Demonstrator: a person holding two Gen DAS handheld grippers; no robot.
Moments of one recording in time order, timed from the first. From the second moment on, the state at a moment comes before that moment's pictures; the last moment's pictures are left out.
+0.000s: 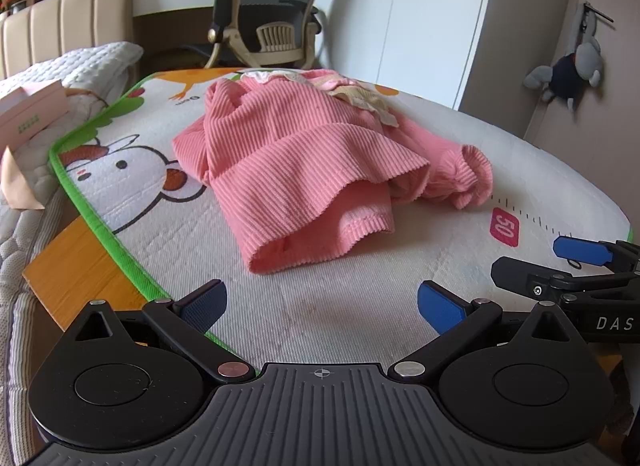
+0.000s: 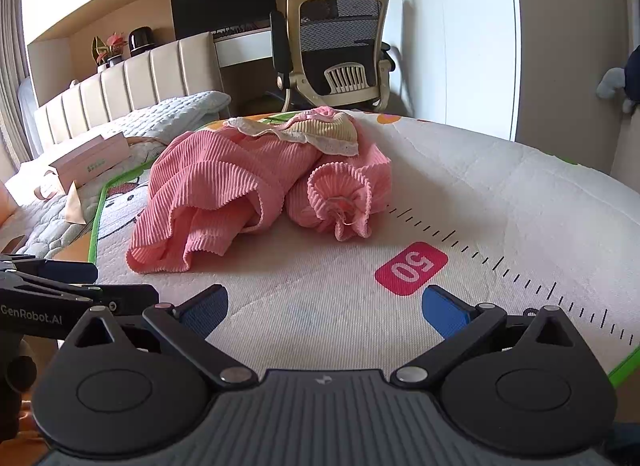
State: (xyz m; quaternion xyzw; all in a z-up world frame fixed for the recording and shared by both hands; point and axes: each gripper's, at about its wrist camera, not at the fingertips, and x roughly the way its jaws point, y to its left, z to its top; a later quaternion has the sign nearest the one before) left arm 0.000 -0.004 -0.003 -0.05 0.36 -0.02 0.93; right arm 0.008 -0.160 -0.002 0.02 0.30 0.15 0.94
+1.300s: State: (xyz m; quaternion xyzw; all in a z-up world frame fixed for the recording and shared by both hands) left arm 0.002 -0.002 -0.009 -0.06 0.37 -0.01 0.93; right arm 0.011 -0.163 -0.009 0.02 0.32 0.15 0.94
